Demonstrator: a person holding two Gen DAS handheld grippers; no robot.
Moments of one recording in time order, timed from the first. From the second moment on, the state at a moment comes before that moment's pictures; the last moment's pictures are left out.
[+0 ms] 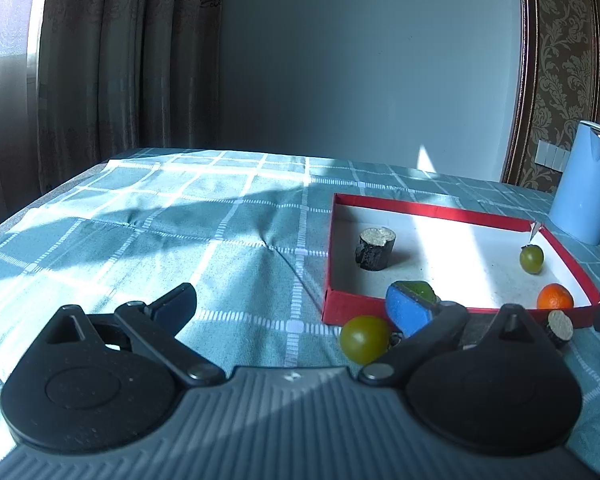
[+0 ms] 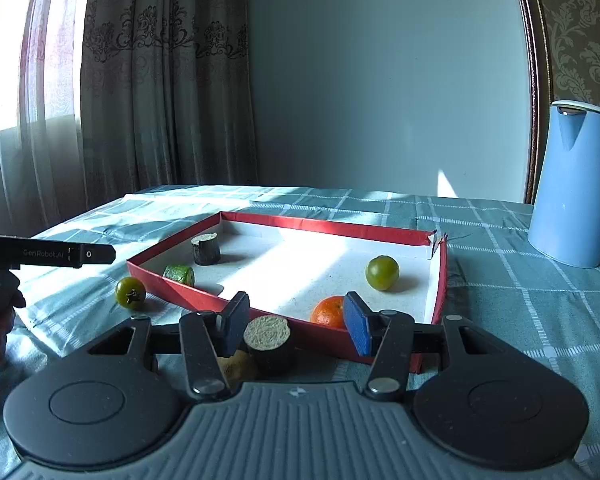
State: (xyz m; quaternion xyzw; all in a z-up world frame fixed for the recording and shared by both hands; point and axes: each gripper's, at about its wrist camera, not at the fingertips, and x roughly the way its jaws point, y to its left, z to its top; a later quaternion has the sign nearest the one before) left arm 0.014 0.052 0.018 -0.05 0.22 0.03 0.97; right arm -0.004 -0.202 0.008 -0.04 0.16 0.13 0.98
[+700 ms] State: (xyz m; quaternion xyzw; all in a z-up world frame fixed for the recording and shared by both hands) left arm 0.039 0.016 -0.006 0.03 0.30 -0.01 0.95; right arm 0.002 -0.206 -0.001 -0.01 0.20 0.14 0.97
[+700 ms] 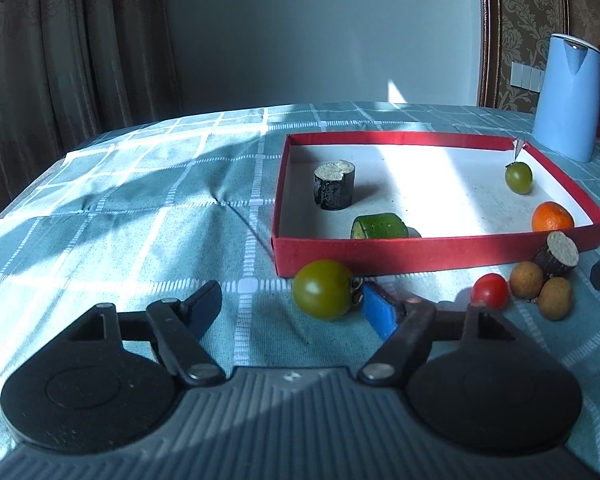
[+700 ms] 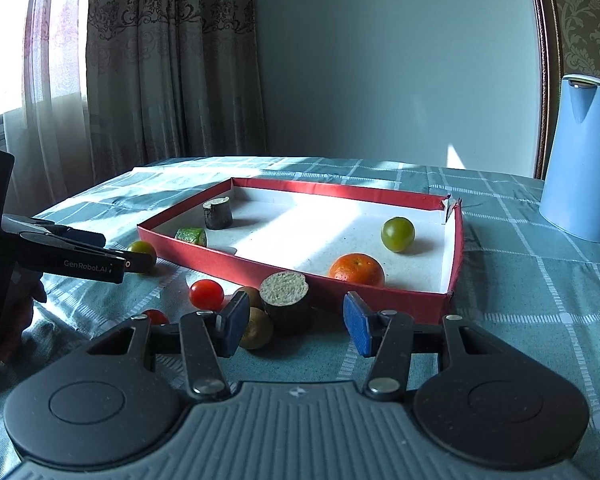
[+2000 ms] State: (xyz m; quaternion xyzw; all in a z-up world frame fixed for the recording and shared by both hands) left arm 0.034 0.010 -0.005 0.03 0.30 -0.05 0.95; right arm 0.051 -0.207 -0.014 0.14 0.28 0.13 0.94
